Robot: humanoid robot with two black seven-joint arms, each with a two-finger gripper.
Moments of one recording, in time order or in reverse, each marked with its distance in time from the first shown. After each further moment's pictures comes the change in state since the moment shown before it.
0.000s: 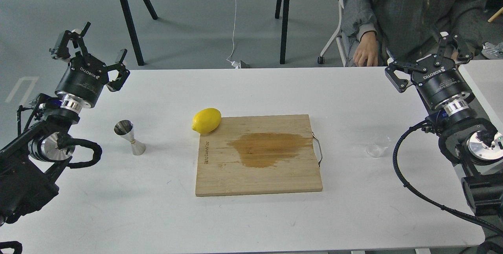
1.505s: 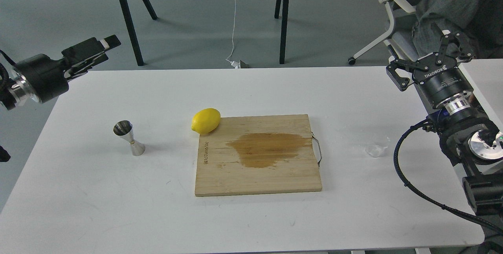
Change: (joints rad) left arm 0.000 0.475 0.153 -0.449 1.108 0.382 0.000; right arm -0.002 -0.003 0.004 0.008 0.000 0.000 0.002
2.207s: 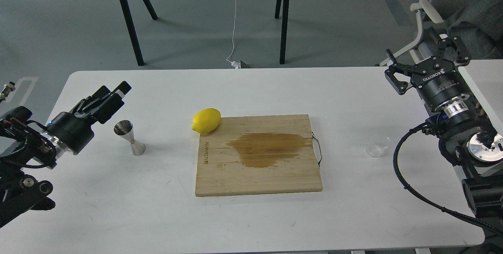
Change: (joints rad) left arm 0.233 -0.156 0.086 0.009 0.149 0.487 0.000; right arm -0.004 0.000 -0.016 -0.008 -0.008 0.000 0.000
